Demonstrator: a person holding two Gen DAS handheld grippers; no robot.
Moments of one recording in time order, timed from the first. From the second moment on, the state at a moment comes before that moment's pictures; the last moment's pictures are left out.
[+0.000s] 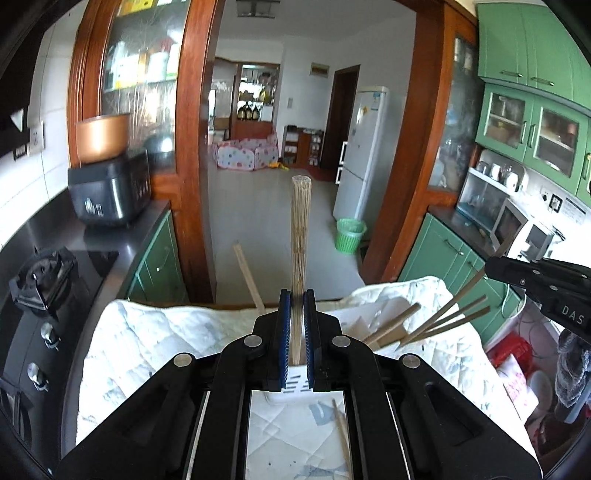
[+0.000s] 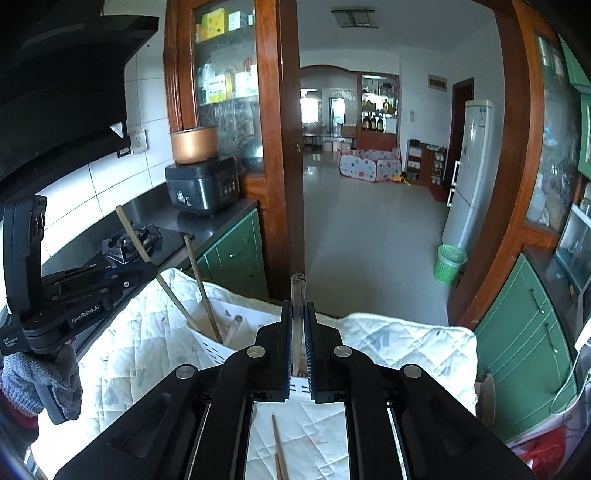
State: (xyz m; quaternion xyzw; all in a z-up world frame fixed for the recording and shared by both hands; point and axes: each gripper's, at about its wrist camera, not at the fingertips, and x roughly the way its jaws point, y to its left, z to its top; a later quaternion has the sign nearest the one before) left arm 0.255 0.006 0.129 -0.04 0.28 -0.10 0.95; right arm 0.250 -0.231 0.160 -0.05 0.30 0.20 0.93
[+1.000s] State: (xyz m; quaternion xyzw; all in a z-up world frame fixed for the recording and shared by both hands) left arm 0.167 -0.001 0.101 -0.05 0.29 -0.11 0.95; right arm 0.157 -0.276 0.104 -0.04 0.31 0.21 0.93
